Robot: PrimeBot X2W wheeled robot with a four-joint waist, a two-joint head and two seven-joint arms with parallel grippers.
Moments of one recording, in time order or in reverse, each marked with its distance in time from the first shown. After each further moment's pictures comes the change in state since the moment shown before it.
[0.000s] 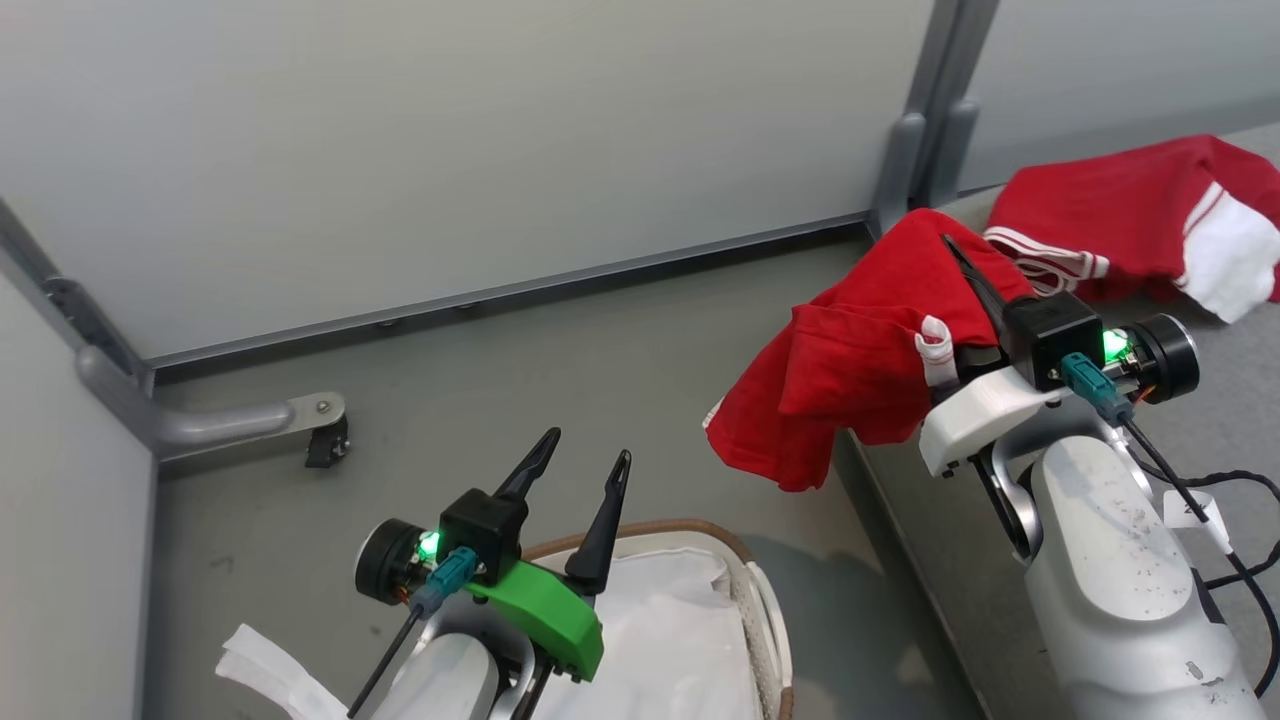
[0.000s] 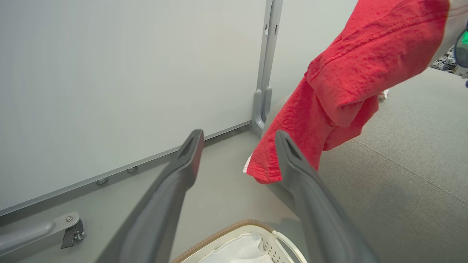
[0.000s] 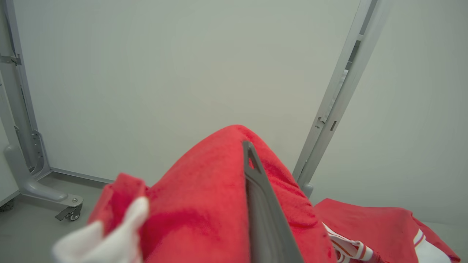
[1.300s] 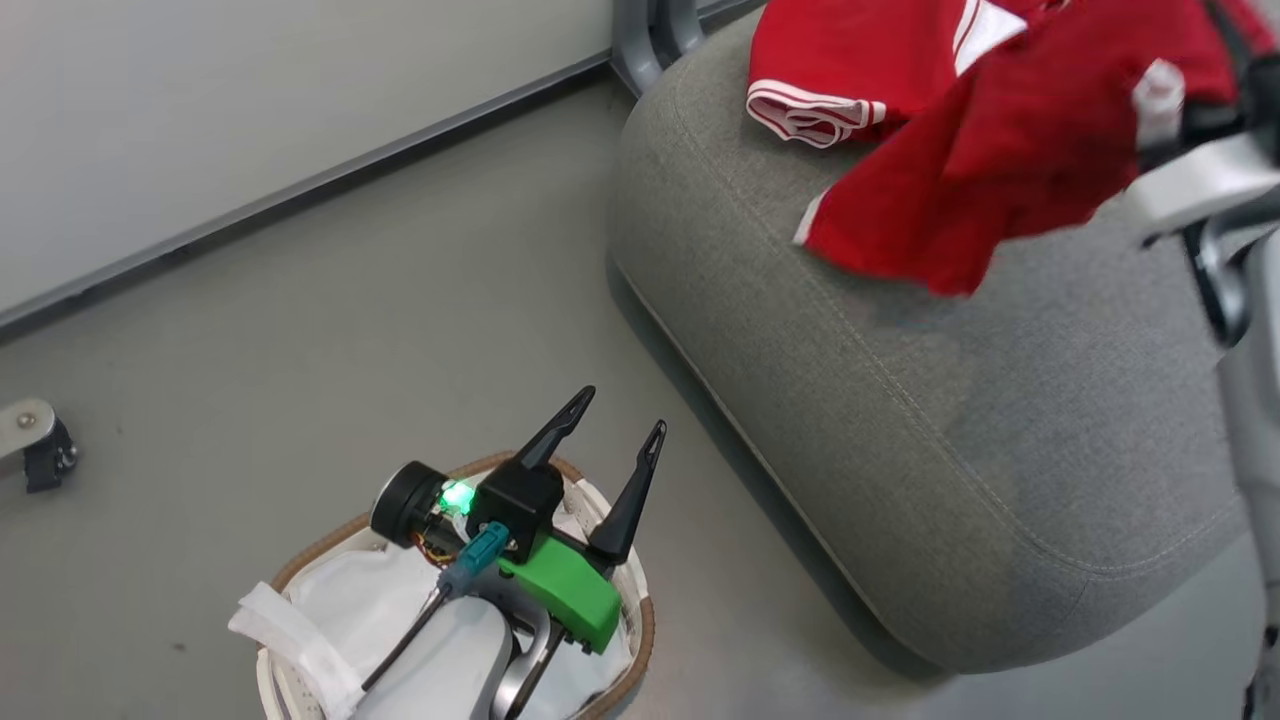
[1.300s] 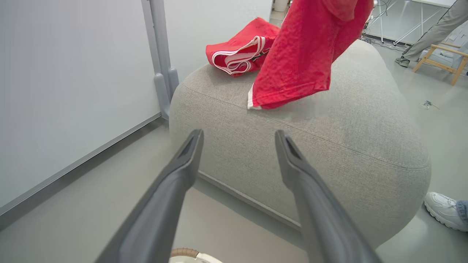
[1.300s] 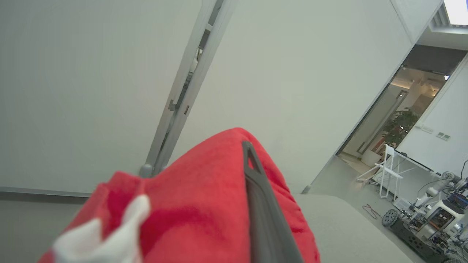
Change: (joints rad) left arm -0.064 0.029 -0.073 -0.051 0.067 -0.009 0.000; right arm -0.274 -0.202 -0.087 -0.005 -0.026 0.000 0.000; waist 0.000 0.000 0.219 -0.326
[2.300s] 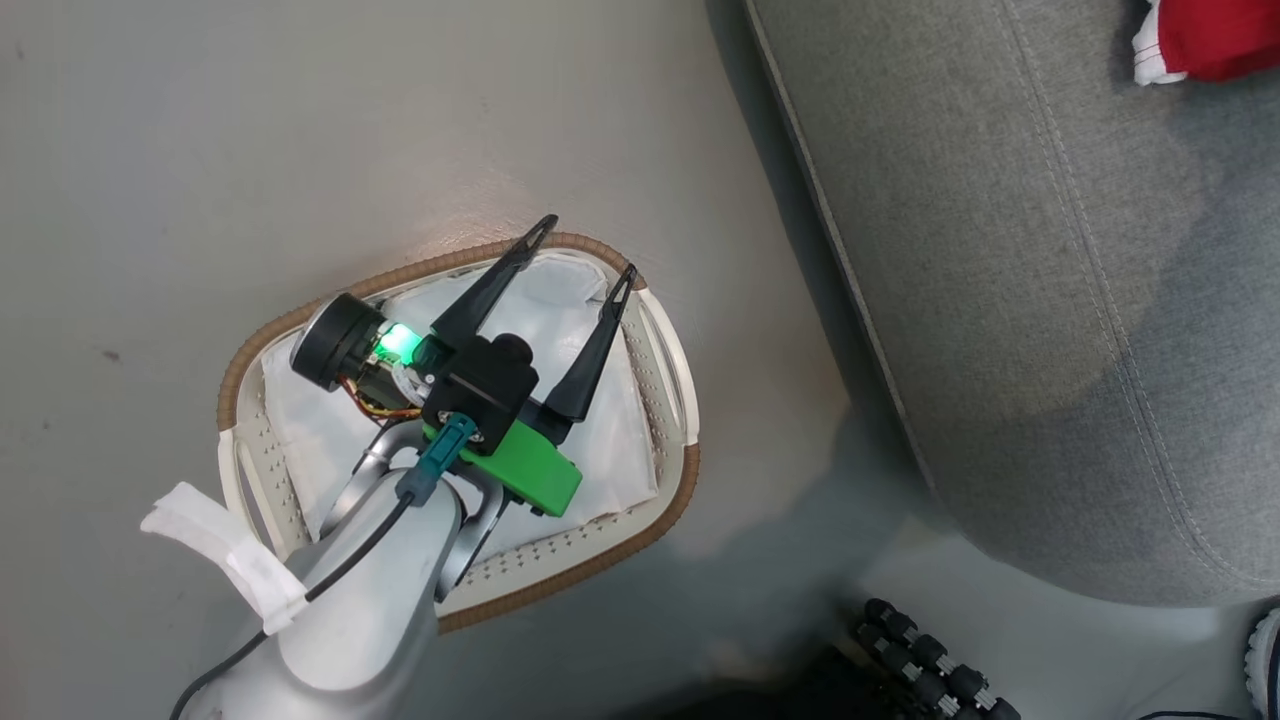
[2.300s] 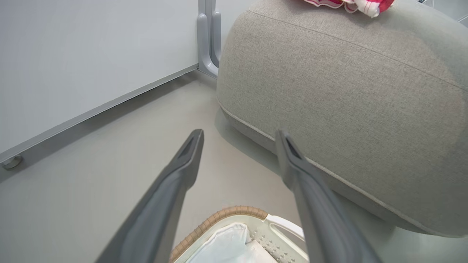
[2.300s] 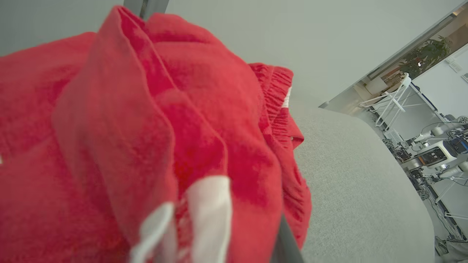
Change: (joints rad) left arm -0.203 0.108 -0.010 -0.133 0.109 0.034 0.026; right arm -0.295 -0.077 -0.337 0.402 -0.219 0.000 0.001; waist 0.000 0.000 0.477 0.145
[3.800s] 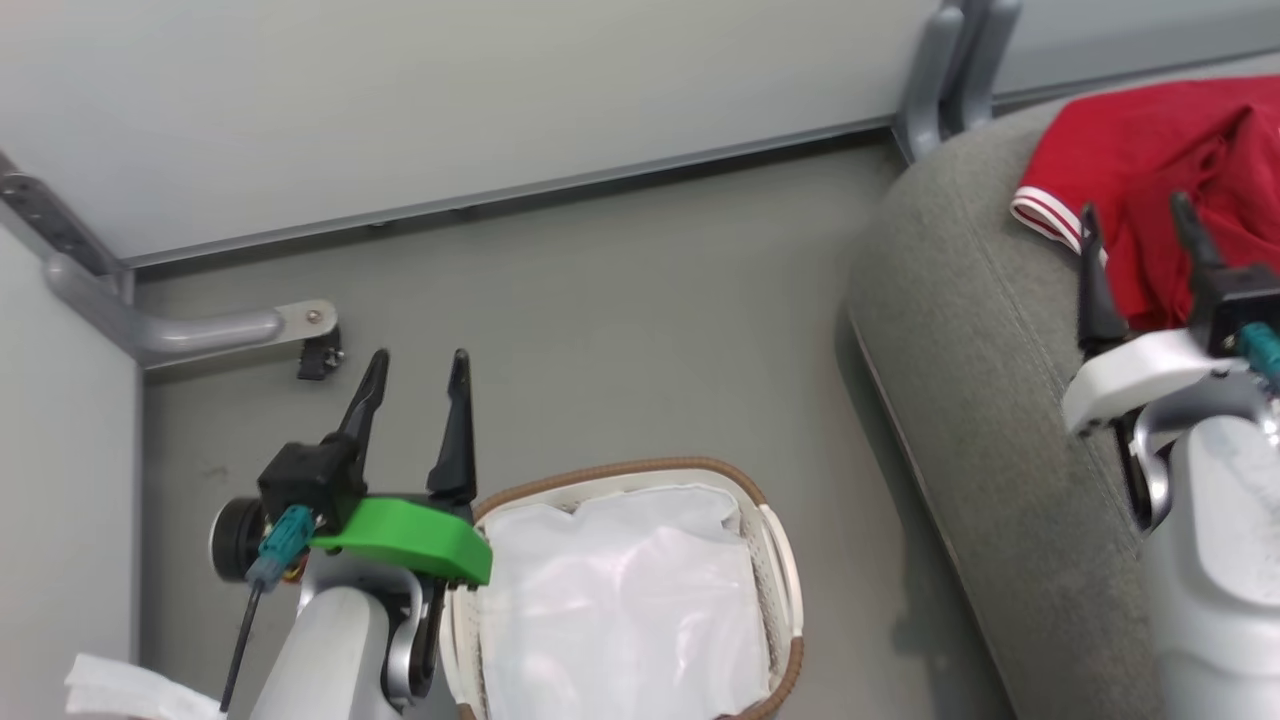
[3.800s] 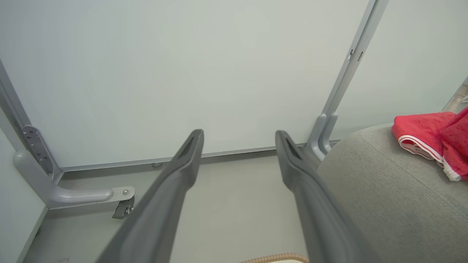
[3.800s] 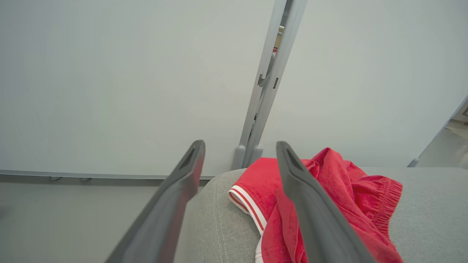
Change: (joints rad) left arm 0.270 -0.140 0.364 0.062 -0.173 0.042 -0.026; right arm 0.546 0.215 0.168 -0.388 0.218 0.000 -0.002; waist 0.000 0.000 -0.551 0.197
